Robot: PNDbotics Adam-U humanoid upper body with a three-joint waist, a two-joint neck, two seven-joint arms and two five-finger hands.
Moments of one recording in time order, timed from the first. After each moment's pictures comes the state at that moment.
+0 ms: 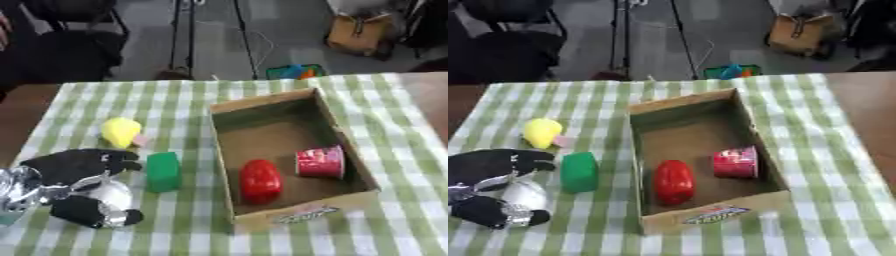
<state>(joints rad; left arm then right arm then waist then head) -0.32 0.81 -0.15 -1.84 -0.76 -0.10 -0.61 -0.45 -0.24 -0.25 -1.98 0.33 -0.25 -0.90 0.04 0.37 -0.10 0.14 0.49</state>
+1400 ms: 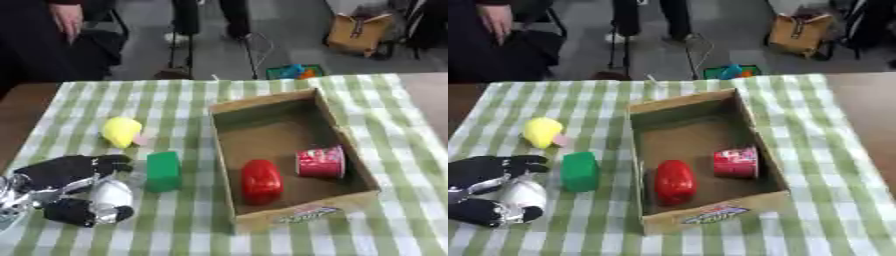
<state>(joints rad) -0.33 0.81 -0.14 -1.71 -0.69 -0.15 -0.55 -0.45 -0.24 -0.25 -1.98 0.33 -0.25 -0.90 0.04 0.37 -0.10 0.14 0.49</state>
